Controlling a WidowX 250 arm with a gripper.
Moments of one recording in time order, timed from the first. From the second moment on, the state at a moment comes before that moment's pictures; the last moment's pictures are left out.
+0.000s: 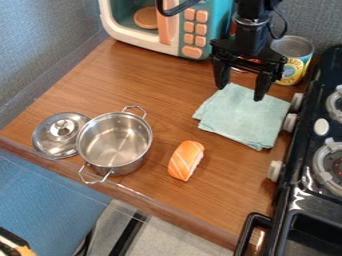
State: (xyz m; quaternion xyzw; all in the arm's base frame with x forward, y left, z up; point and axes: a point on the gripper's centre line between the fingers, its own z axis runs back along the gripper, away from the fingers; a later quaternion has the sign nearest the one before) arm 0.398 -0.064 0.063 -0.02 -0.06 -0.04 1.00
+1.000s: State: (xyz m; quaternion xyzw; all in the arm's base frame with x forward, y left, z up) arm 0.305 -0.035 0.059 -0.02 -0.08 -0.05 0.99
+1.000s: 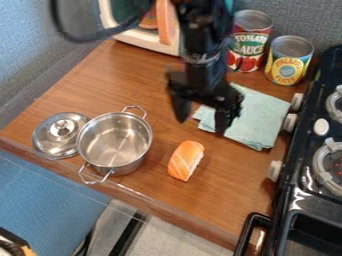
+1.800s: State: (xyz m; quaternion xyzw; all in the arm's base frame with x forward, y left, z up) arm 0.278 -0.034 0.016 -0.01 -0.04 -0.03 1.00
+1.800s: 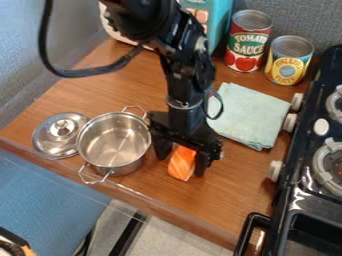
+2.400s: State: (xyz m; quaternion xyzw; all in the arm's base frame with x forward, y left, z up) arm 0.285 -0.039 0.015 -0.01 -0.04 -0.04 1.00
